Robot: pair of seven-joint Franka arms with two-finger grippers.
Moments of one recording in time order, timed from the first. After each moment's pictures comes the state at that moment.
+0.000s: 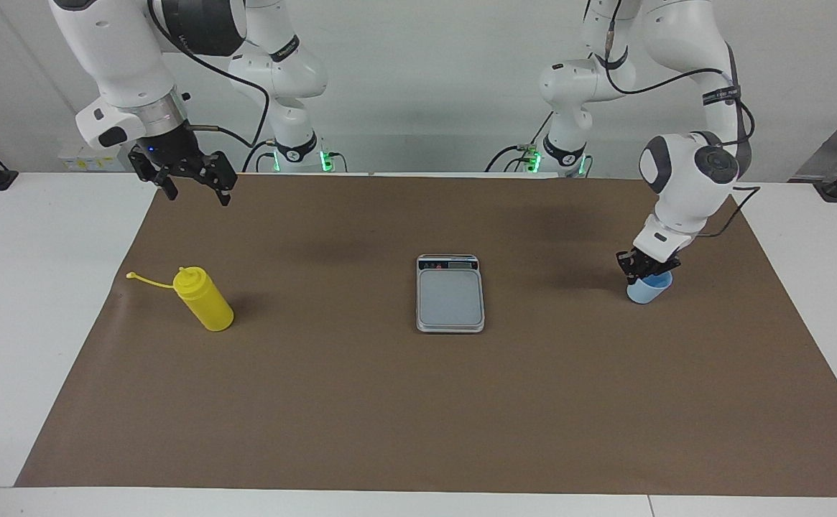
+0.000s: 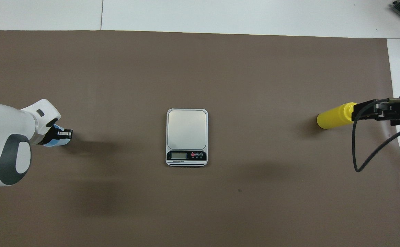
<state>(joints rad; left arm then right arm) 0.08 0.03 -0.09 -2.26 0.02 2.31 0.07 -0.05 -0.04 0.03 -1.66 -0.02 1.61 0.12</state>
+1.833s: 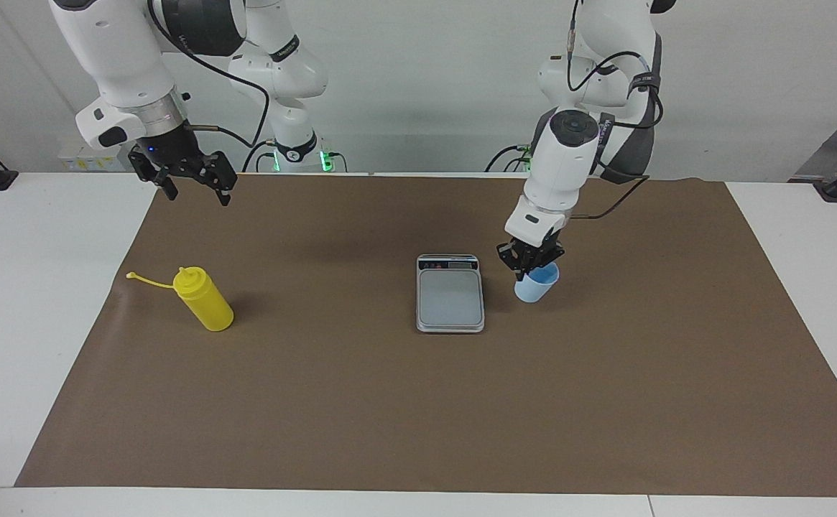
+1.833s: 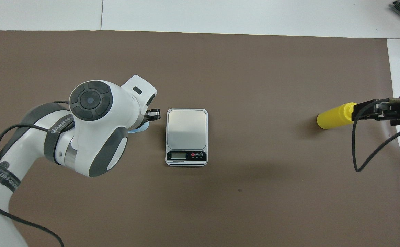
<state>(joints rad) -0.39 0.18 -0.11 -1.86 0.02 2.14 -0.59 -0.05 -0.04 0.03 -1.66 -0.02 1.61 0.12</state>
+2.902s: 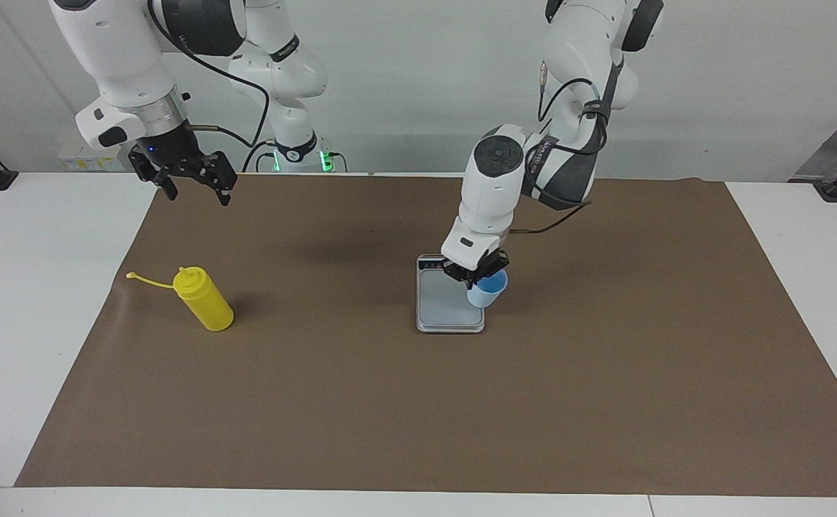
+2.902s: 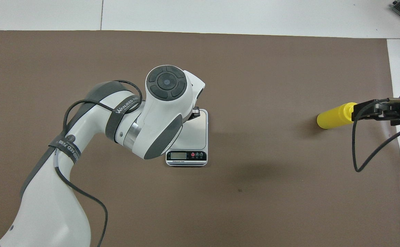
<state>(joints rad) -0.54 0.41 -0.10 -1.54 0.04 1.93 -0.75 -0.05 -0.04 0.03 -1.66 -0.02 1.61 0.12</state>
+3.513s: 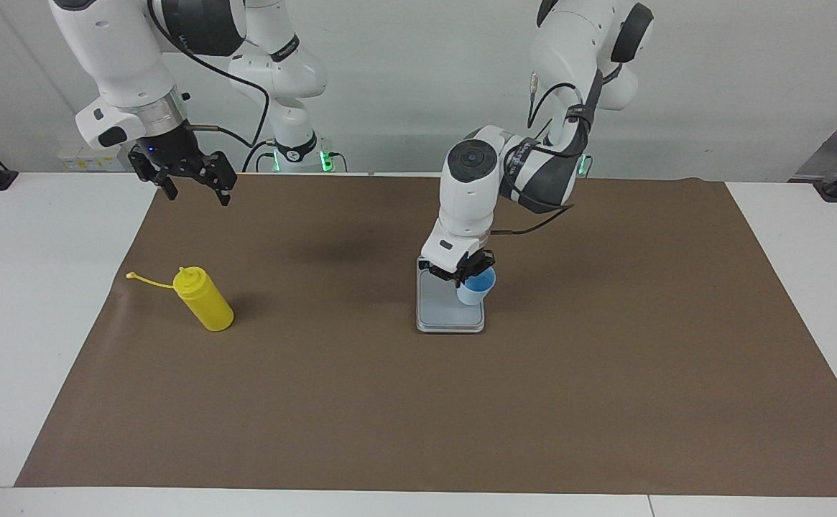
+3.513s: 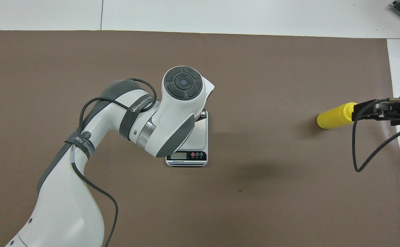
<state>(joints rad) -0.58 0.47 -0.10 -1.47 0.05 1.89 -0.78 -0.05 -0.04 0.03 -1.66 -0.02 1.61 0.12</state>
